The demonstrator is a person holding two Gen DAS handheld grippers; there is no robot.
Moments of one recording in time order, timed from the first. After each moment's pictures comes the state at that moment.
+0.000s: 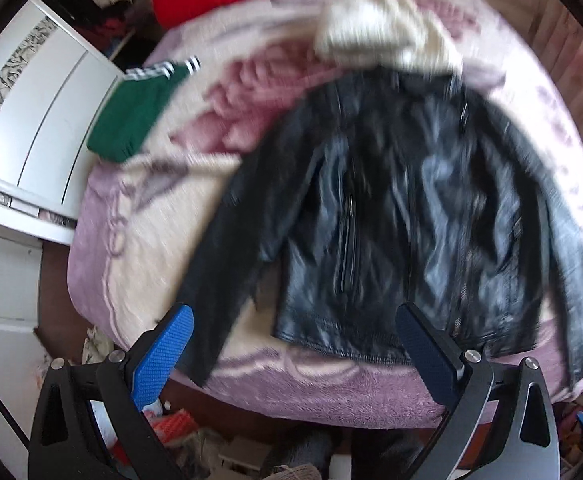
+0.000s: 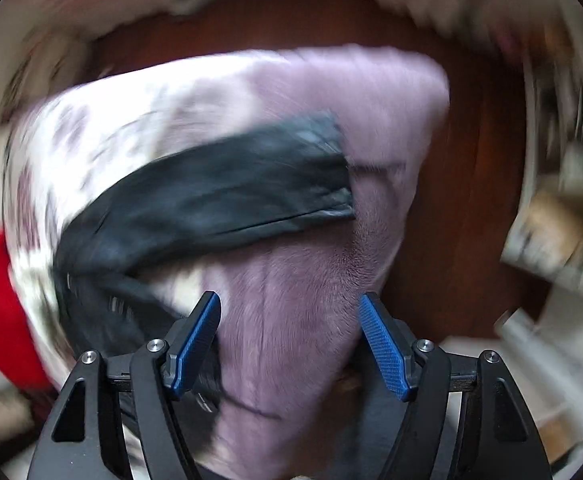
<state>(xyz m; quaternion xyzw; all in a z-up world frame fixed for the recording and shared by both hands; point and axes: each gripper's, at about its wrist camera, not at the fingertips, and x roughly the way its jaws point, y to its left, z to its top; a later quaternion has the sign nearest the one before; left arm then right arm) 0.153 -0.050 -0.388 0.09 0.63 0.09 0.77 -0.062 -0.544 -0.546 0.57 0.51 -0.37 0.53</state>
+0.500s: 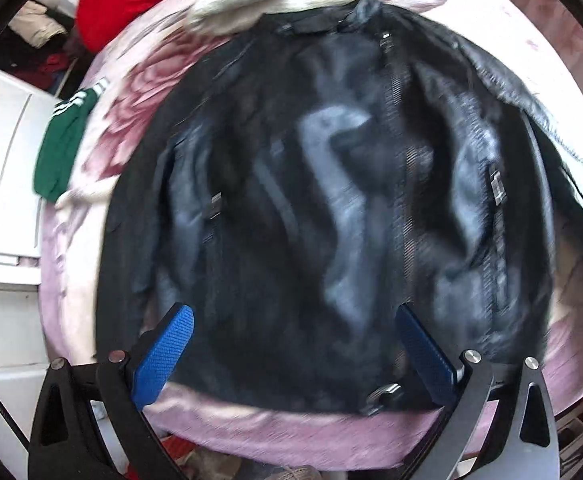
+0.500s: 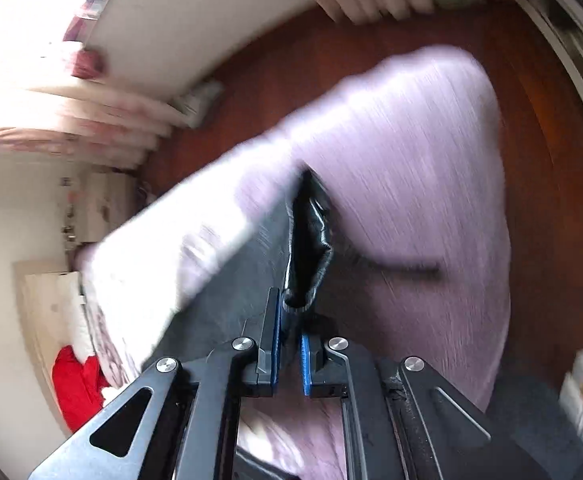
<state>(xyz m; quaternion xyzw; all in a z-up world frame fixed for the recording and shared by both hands) 0.192 -0.174 -0.485 0.14 0.64 0.02 0.75 -0.087 -0.588 -0.626 0.64 0.25 -0.40 0.60</state>
